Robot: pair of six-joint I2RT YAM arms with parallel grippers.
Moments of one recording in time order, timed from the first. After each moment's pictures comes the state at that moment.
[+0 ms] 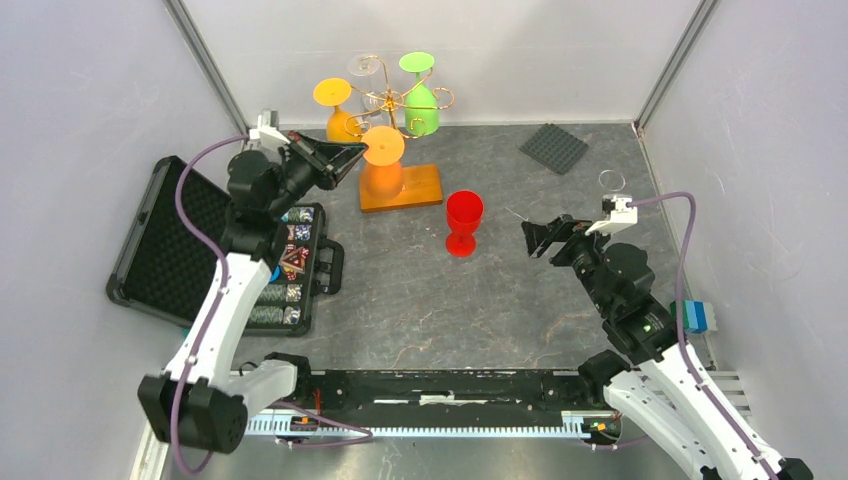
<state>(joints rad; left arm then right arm) -0.15 1.12 1.04 0.11 0.48 -1.21 0.51 0.56 0.65 -0.21 0.25 0.47</state>
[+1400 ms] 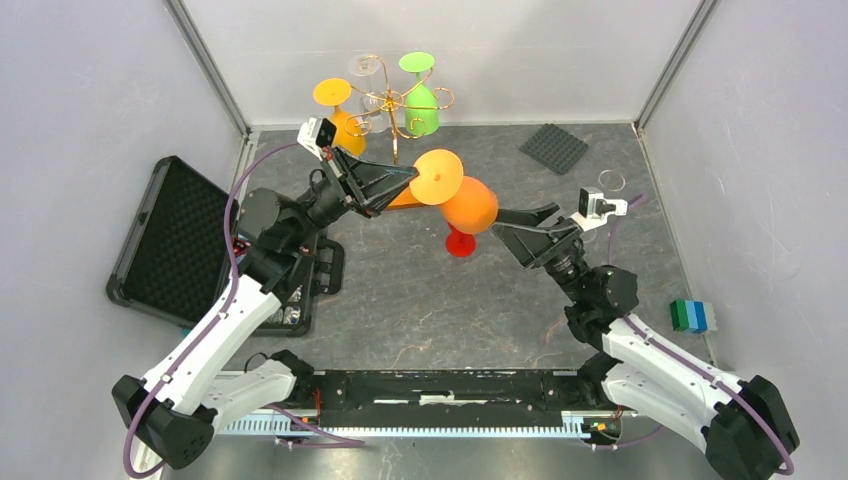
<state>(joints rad) -0.55 0.98 1.00 0.46 0.50 -1.61 0.64 0.85 0.39 1.10 -0.20 1.09</state>
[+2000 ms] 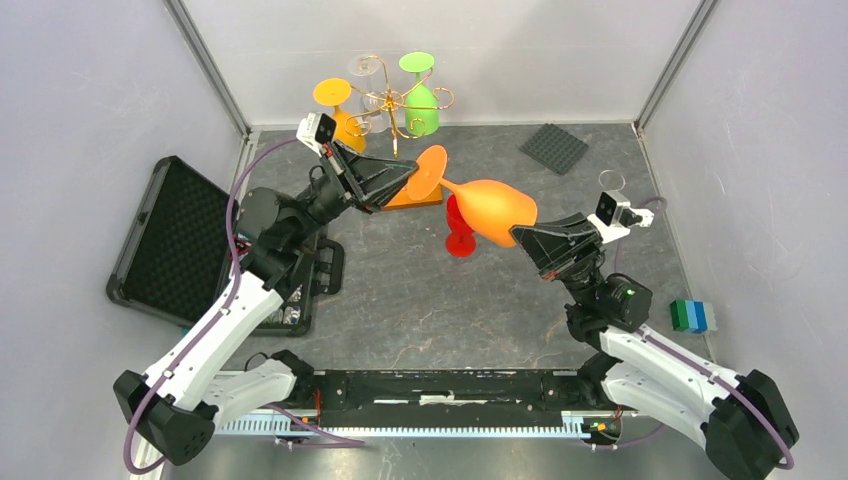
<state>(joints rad) -0.56 1.00 1.02 0.53 0.50 -1.63 0.65 0.88 0.39 1.45 -0.24 1.18</state>
